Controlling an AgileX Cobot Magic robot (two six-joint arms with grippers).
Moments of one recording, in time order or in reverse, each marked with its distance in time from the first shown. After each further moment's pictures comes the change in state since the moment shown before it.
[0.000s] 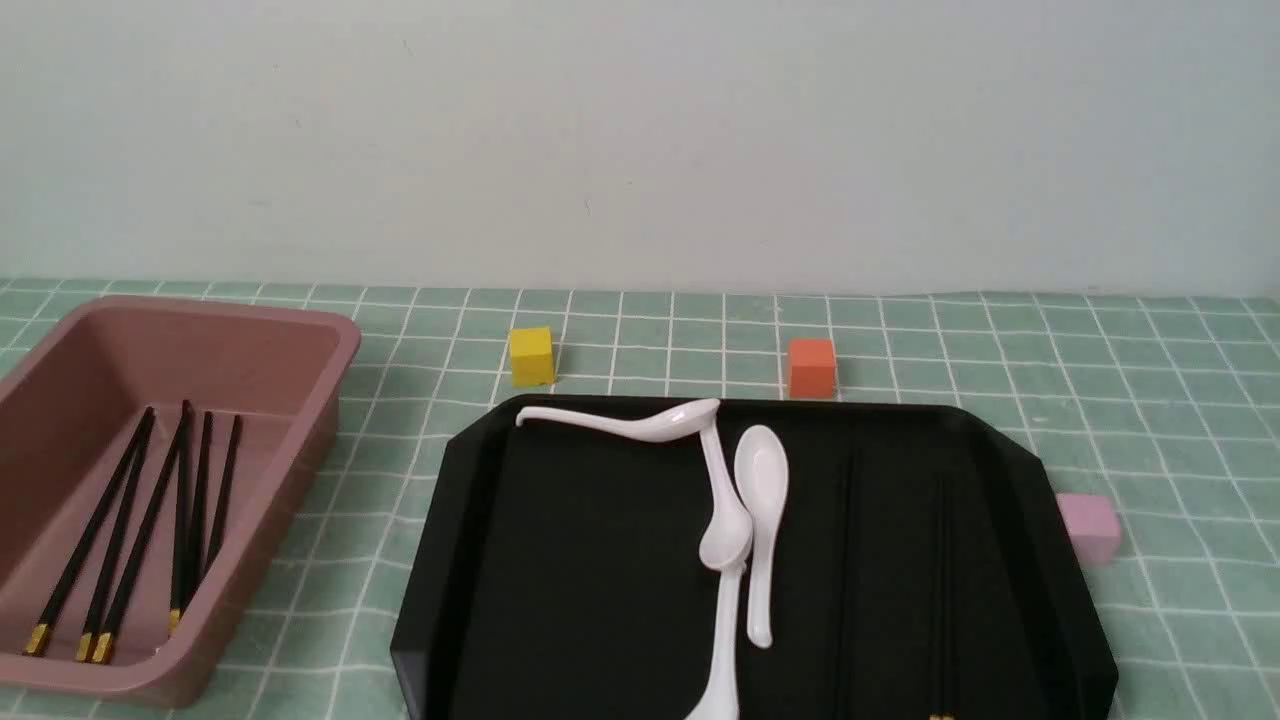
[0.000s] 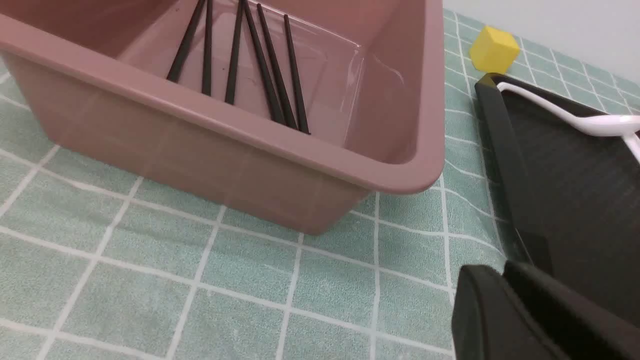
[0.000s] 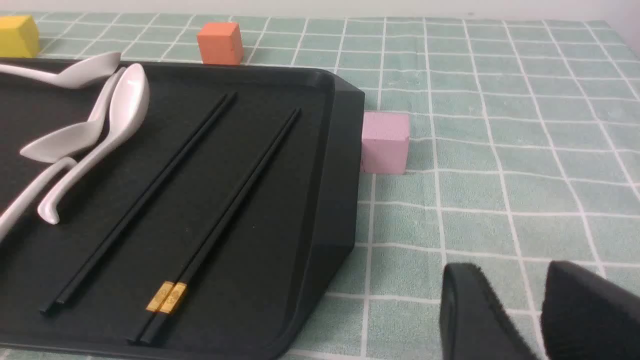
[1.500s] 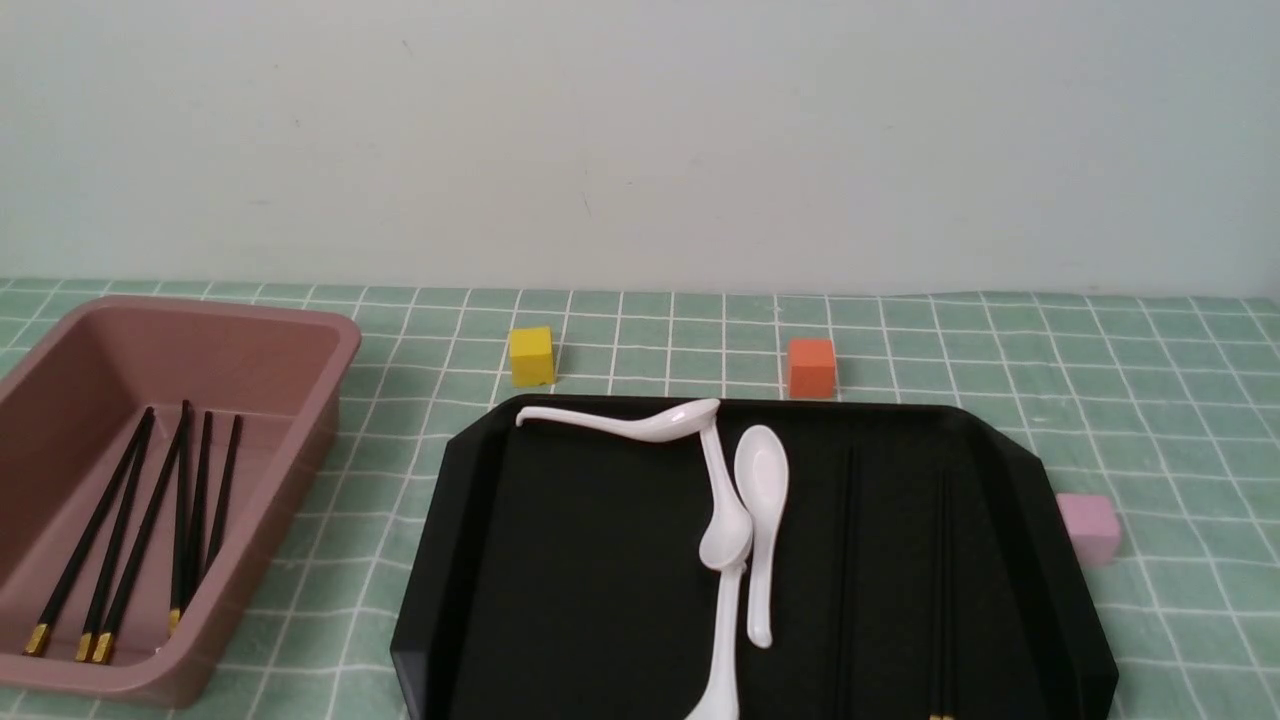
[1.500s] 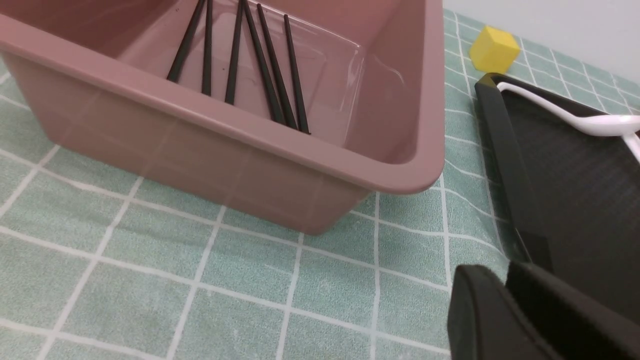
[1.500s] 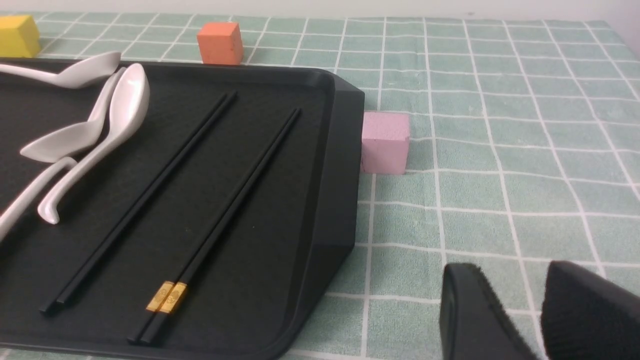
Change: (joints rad) right arm 0.000 0.000 0.000 0.000 0.000 0.000; left arm 0.000 0.000 0.000 0.000 0.000 0.000
